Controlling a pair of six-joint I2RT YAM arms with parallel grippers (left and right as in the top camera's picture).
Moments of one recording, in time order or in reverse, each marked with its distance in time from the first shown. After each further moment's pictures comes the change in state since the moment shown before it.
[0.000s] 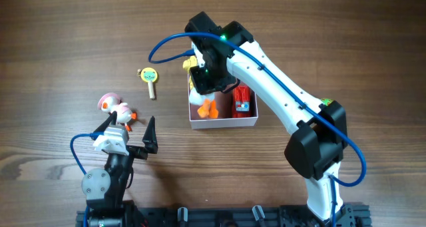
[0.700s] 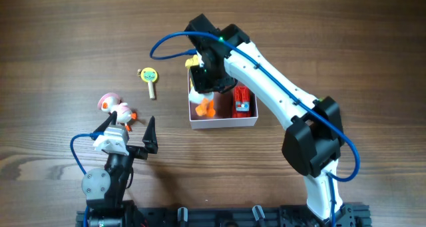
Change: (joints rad) left arm 0.000 0.000 0.000 0.000 0.000 0.000; right arm -0.005 0.024 -0.057 0.079 0.008 0.087
